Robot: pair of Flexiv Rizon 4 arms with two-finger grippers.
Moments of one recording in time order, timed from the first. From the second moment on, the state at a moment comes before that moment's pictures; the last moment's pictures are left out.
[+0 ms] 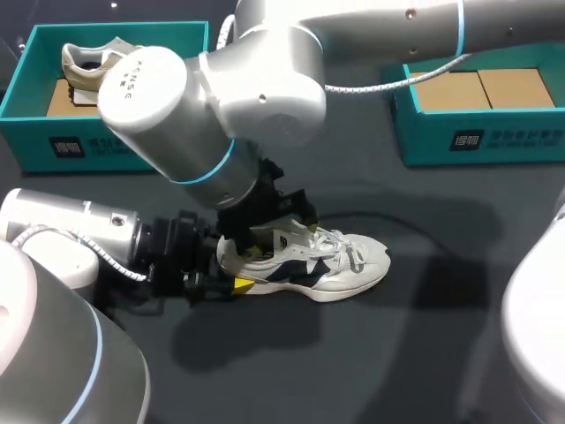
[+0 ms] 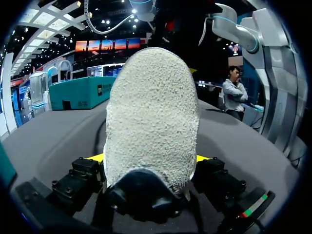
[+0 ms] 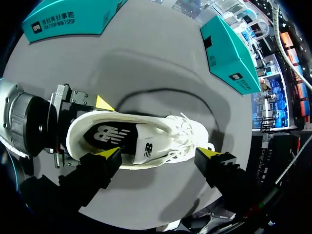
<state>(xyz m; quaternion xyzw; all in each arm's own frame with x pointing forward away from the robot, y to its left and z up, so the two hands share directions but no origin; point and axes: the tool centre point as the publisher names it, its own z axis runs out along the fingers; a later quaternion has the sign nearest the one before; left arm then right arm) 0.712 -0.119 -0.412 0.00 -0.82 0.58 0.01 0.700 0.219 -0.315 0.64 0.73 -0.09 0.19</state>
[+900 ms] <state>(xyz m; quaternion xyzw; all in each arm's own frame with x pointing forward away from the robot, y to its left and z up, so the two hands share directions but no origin) 0.712 -0.119 -0.412 0.00 -0.82 0.58 0.01 0.707 0.191 -0.341 0.65 0.72 -0.11 0.20</state>
